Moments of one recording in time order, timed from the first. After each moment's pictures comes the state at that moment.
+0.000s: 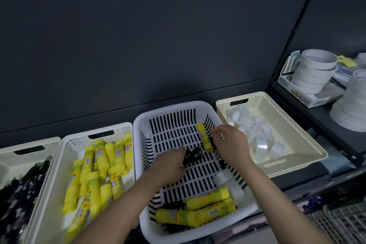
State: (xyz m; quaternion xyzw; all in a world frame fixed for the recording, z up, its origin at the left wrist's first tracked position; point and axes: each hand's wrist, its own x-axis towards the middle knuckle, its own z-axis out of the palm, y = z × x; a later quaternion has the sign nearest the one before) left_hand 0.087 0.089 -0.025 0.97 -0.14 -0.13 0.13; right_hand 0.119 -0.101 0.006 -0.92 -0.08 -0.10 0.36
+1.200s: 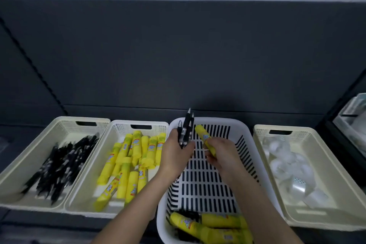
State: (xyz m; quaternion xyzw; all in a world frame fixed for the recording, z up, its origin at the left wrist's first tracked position) left_hand 0.074 0.111 0.010 0.81 0.20 0.21 0.51; right_hand 0.127 -0.010 0.025 -0.67 0.07 0.23 0.70
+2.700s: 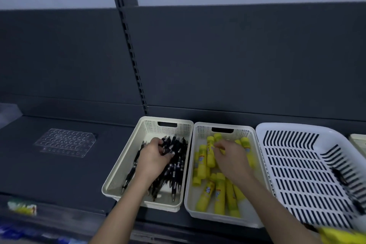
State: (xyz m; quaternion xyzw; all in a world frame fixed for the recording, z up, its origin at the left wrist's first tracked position) left_hand -0.062 0.399 -0.017 0.87 0.31 0.15 0.35; right_hand 0.034 0.197 0.008 -0.90 -0.26 0.00 0.35
